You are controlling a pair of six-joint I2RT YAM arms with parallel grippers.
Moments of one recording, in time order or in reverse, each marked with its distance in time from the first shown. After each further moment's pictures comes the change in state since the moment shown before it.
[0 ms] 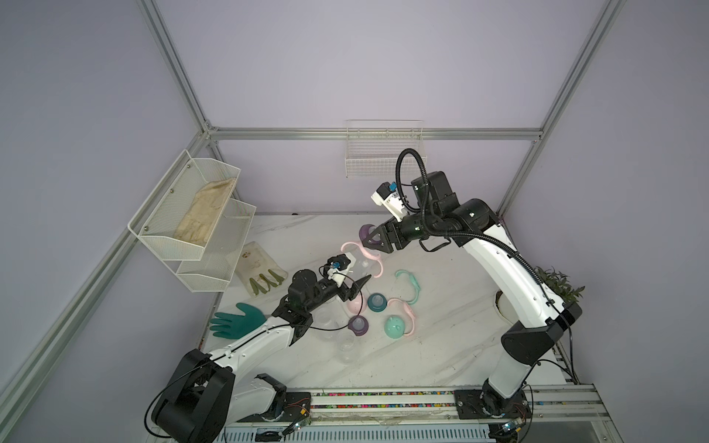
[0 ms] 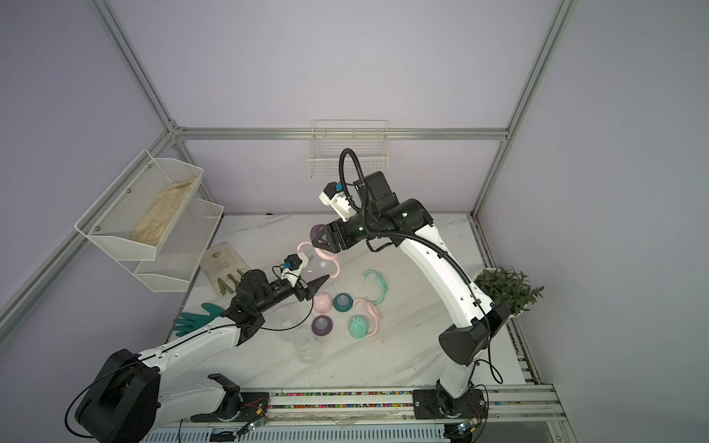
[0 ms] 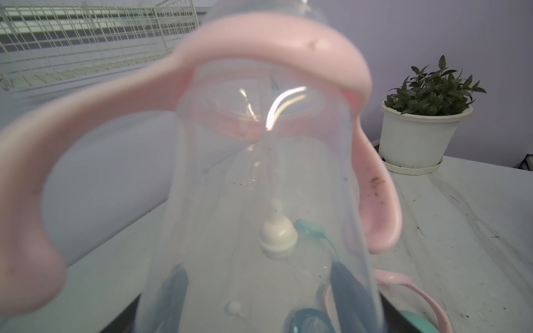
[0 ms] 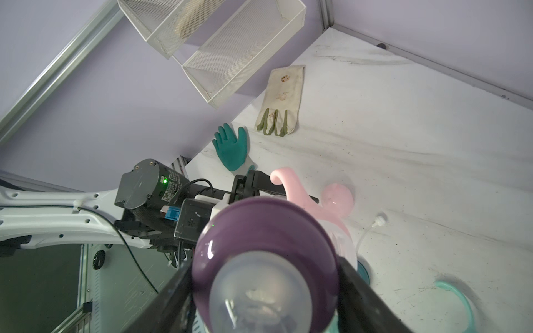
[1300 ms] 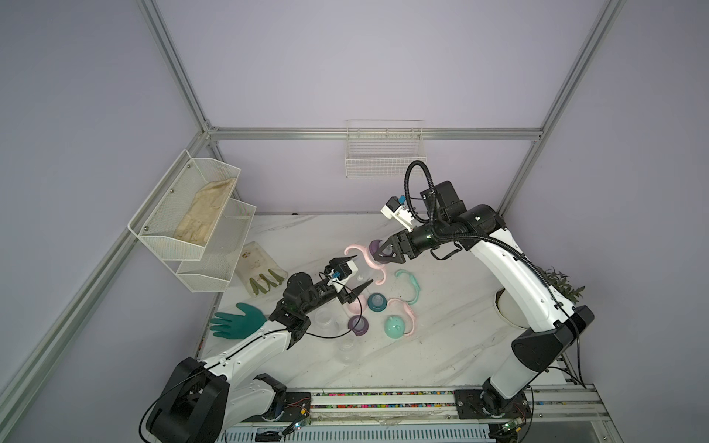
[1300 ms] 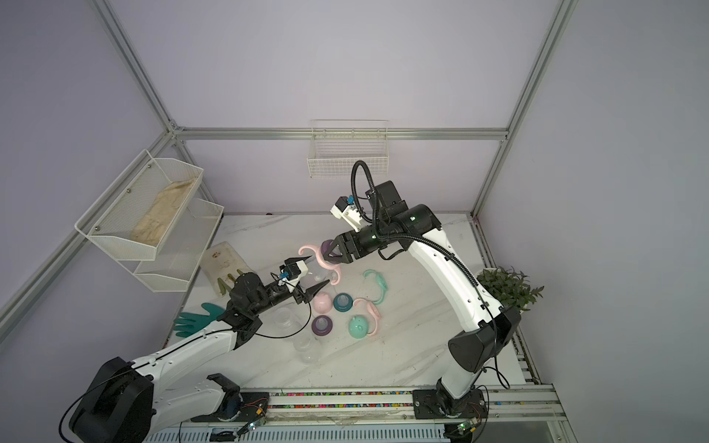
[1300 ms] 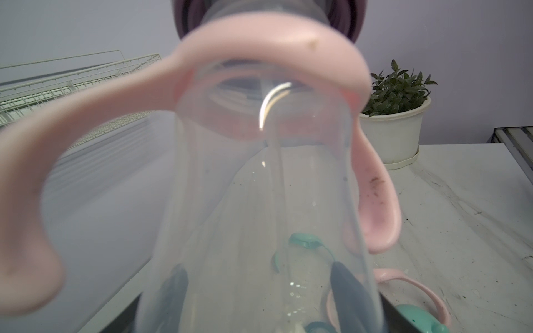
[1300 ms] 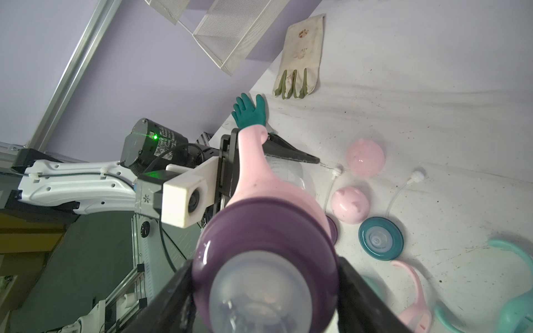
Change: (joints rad) left arm 0.000 -0.043 -0.019 0.034 0.098 0.116; right arm -0.072 -0.079 -0.176 -0.053 -0.149 -0.009
